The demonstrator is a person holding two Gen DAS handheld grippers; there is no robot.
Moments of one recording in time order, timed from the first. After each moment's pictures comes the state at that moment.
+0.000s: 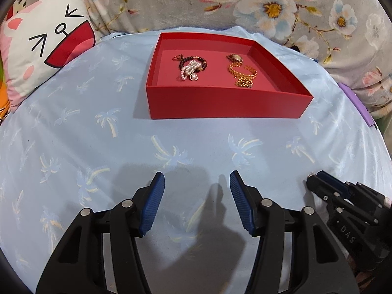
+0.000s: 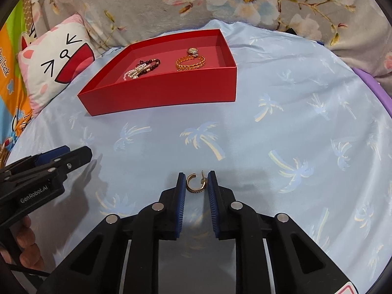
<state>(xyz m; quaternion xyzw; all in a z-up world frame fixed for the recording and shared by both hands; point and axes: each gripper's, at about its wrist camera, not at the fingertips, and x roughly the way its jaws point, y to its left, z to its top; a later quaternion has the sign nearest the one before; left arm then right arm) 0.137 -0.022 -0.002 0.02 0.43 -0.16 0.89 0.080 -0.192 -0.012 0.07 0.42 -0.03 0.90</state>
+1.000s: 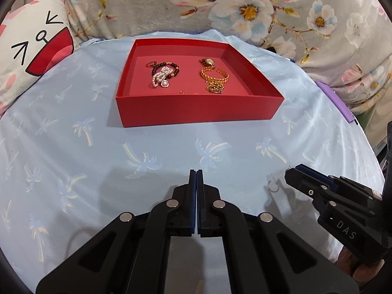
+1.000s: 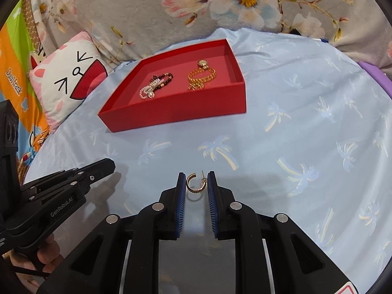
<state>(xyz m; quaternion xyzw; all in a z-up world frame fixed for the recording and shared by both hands) 0.132 -0.034 0.012 0.01 0.42 -0.22 0.88 0.075 -0.193 0.012 0.12 0.40 0.00 0.91</state>
